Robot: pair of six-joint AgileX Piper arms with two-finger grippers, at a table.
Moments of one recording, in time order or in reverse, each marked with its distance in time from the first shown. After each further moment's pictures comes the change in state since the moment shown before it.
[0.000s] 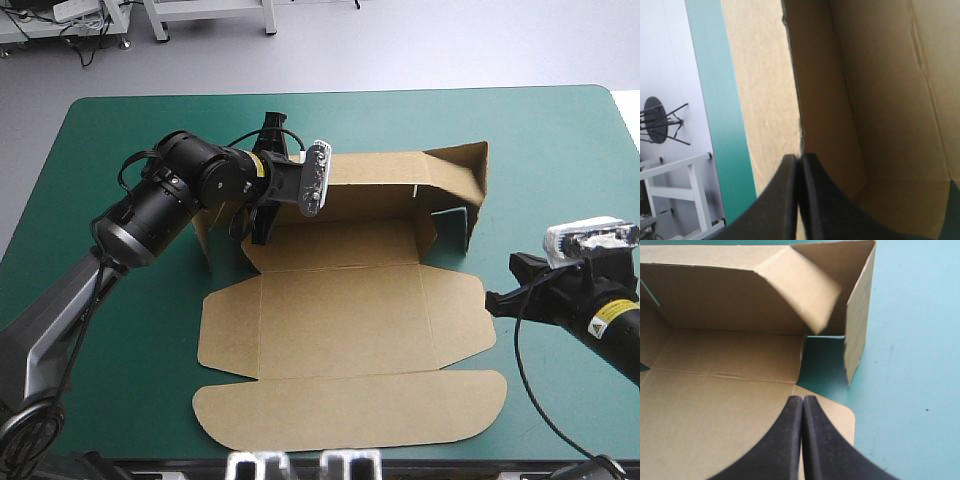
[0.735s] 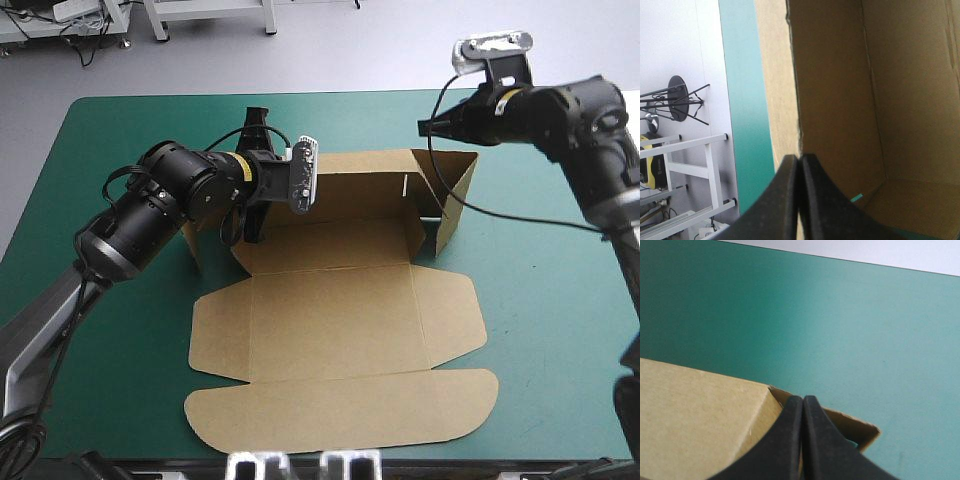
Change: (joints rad) left arm 0.000 -0.057 0.063 0.081 -0.070 -0.093; right arm -0.102 0.868 -0.901 0.096 0.223 -0.173
